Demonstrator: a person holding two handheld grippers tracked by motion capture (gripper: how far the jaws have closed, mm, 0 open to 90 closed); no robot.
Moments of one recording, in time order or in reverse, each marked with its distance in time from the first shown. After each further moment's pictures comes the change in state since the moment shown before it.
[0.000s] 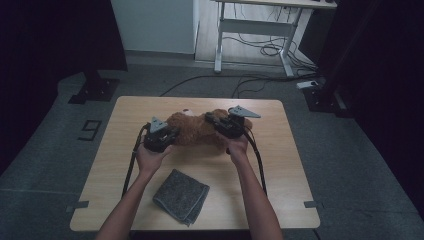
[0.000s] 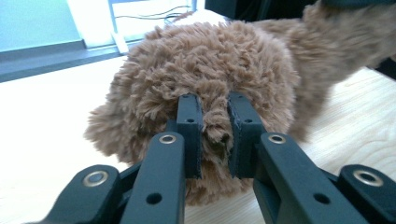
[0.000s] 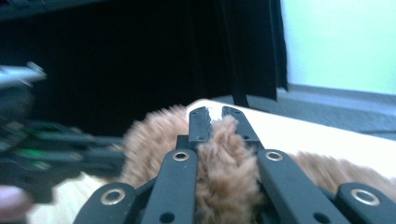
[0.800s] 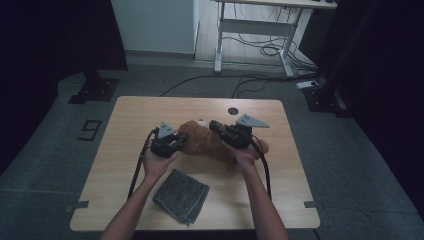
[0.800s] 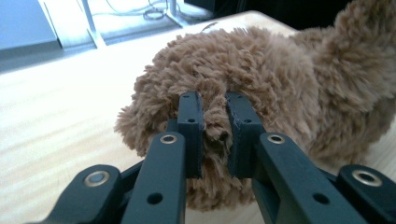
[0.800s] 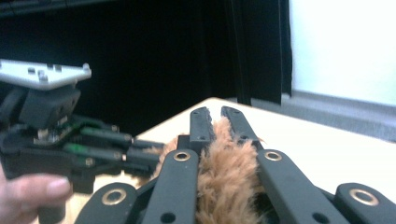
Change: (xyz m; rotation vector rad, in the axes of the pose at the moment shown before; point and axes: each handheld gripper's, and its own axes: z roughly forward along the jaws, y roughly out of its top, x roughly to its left) left arm -0.020 -0.015 0.004 0.039 -0.059 0.047; right arm 0.020 -0.010 -0.038 0.013 0.024 -0.044
